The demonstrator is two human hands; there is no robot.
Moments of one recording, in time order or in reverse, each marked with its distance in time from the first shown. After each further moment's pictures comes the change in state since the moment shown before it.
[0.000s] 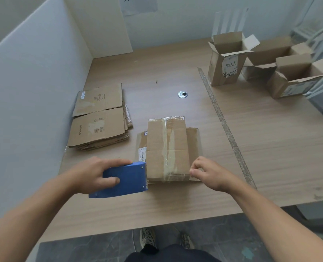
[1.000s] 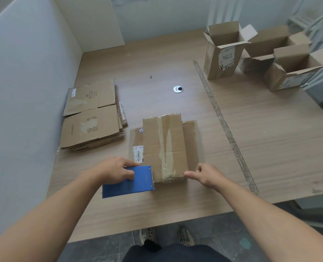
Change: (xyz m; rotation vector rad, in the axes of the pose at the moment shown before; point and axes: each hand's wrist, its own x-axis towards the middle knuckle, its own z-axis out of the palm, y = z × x) left_hand 0.078 0.018 0.025 -0.059 -0.240 -0.292; right_hand 0.039 0.038 0.028 -0.036 0.050 0.415
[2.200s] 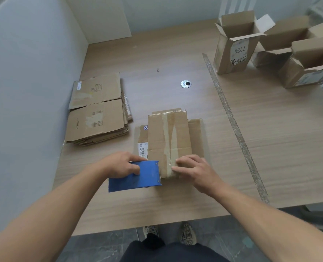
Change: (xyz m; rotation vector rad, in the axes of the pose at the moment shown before) left_hand 0.010 0.001 -0.006 -0.049 -0.042 0.015; right_hand 0.031 0.008 0.042 -0.370 0.359 -0.925
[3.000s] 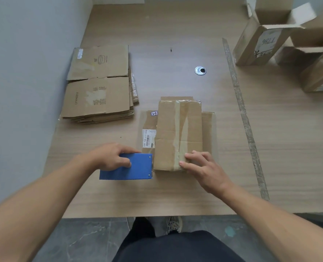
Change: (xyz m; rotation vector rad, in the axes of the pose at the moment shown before) left_hand 0.010 -0.059 0.009 -0.090 -0.013 0.063; right_hand -0.004 0.015 0.018 -0.057 0.032 -0.069
